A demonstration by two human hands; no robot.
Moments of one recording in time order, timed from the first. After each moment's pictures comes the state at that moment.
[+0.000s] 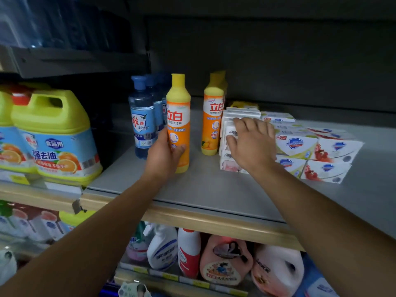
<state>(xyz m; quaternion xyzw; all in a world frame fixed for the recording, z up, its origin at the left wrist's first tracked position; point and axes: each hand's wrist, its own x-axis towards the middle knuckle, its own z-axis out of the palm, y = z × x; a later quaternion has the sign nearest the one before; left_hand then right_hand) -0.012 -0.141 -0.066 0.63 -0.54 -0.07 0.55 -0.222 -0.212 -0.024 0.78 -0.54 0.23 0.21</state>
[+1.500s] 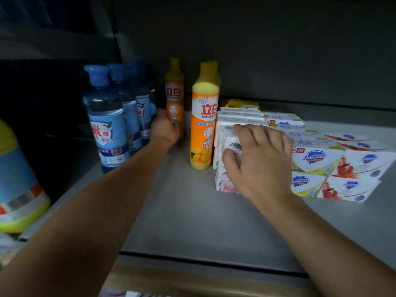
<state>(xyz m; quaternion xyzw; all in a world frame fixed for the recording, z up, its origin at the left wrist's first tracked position) 0.021 -0.340 -0.051 0.72 -0.50 -0.07 0.47 -0.216 -0.216 -0.037 0.74 -0.52 0.35 0.22</state>
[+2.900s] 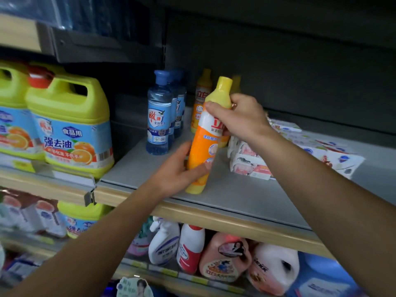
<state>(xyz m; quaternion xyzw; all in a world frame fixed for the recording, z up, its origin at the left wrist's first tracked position) -0.007 -0.073 -0.053 0.53 -0.60 -0.33 0.50 -0.148 -0.152 0.059 0.76 -0.44 0.41 -0.24</state>
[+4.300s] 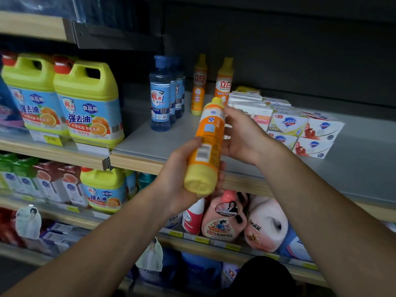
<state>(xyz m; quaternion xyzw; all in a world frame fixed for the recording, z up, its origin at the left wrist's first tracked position) -0.090 0.045 -0.036 0.30 -0.25 -0.73 0.57 -0.199 -0.085 0.003 0.52 -0.36 0.35 -0.69</state>
